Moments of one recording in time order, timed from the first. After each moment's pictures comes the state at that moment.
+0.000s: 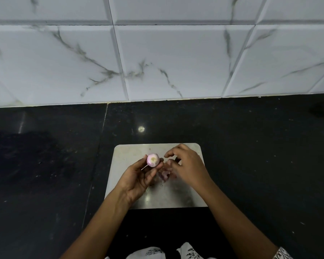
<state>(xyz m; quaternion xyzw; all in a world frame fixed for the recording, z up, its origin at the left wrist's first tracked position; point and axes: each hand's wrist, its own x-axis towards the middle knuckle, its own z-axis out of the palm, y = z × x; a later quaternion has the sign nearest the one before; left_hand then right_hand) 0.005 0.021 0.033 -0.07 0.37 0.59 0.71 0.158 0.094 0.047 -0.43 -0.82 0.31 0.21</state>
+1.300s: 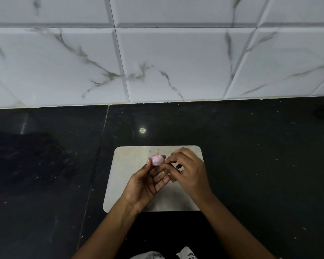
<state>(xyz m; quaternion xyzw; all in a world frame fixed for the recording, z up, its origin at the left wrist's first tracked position) 0.025 0.012 0.031 0.07 0.34 0.62 0.71 0.157 0.078 0.046 -0.31 -0.81 0.22 0.44</state>
